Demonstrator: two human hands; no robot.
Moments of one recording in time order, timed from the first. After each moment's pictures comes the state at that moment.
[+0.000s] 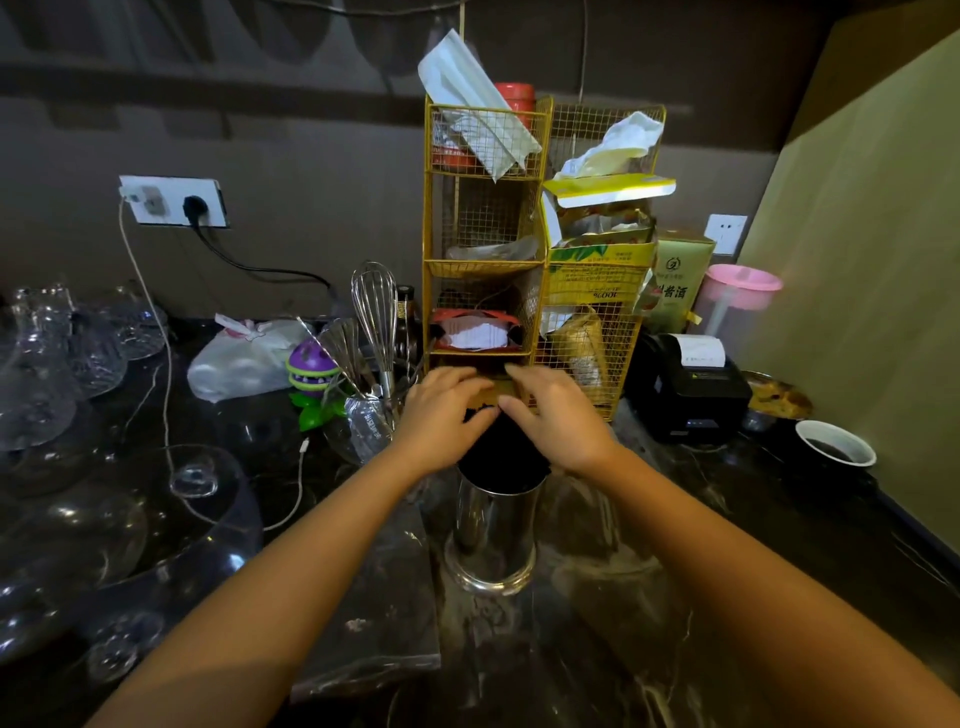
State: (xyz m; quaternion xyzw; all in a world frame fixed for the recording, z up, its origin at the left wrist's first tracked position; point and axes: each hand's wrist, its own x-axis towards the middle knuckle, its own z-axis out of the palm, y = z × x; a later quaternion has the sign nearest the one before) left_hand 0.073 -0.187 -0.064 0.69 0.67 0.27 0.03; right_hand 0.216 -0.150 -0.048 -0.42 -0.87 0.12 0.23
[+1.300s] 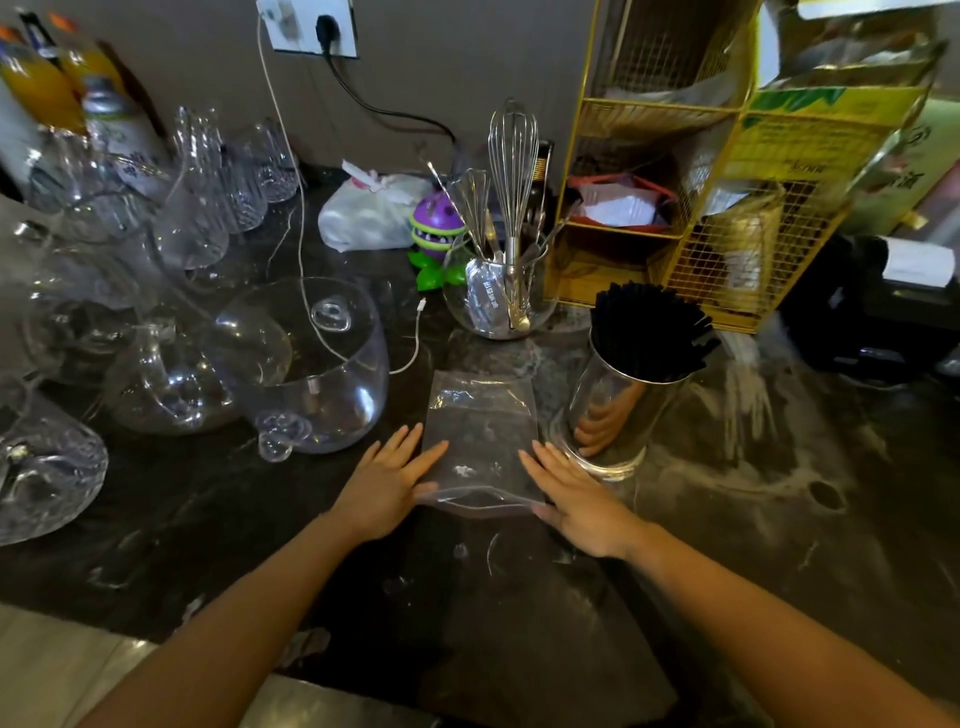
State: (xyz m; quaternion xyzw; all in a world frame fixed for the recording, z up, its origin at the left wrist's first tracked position) left_hand -0.027 -0.346 -0.243 0.62 0.77 0.02 0.18; right_hand 0.195 -0.224 -0.230 -0.27 -0.93 0.22 -0.12
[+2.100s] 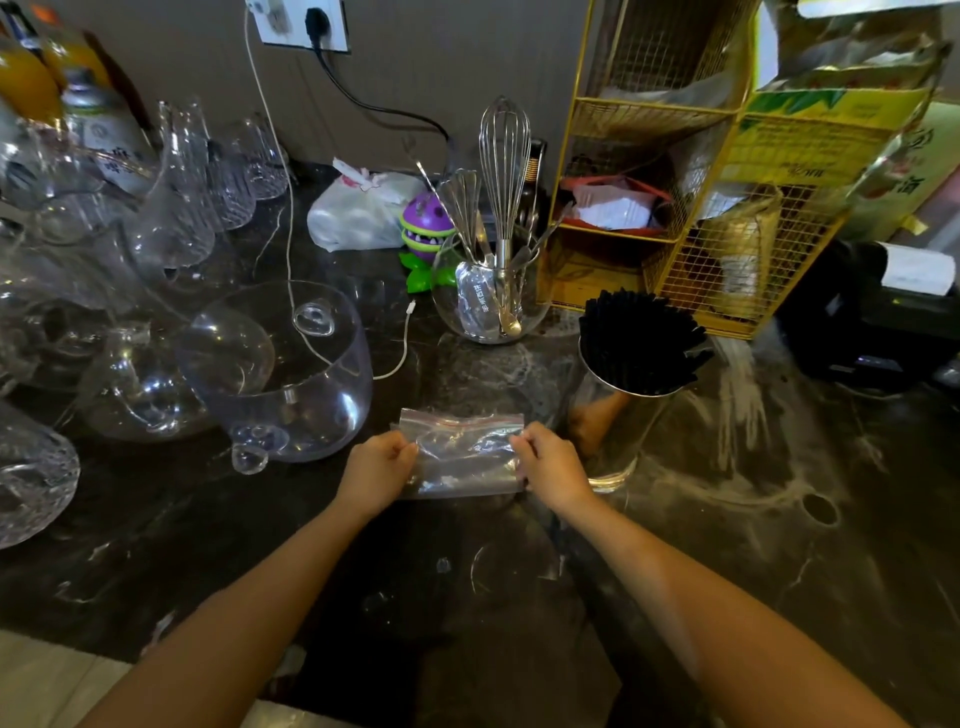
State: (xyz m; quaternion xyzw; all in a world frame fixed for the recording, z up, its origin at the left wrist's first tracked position) left_hand -0.016 -0.319 -0.228 0.36 0.82 0.36 0.25; right_hand 0.149 -0.210 -0.225 -0.46 -0.77 0.42 0.13
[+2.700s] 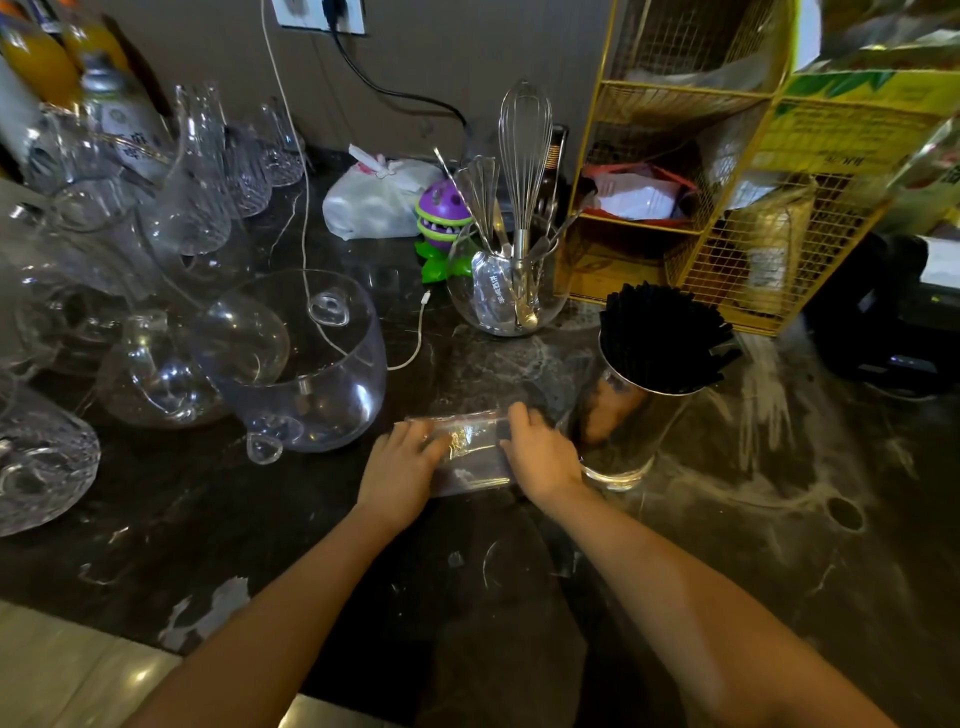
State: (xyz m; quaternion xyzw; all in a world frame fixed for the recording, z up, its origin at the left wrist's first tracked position) left_hand -0.011 -0.323 -0.246 0.60 0.80 0.04 -0.02; right_hand 0.122 -0.211 -0.227 -0.40 -0.91 0.14 0.00
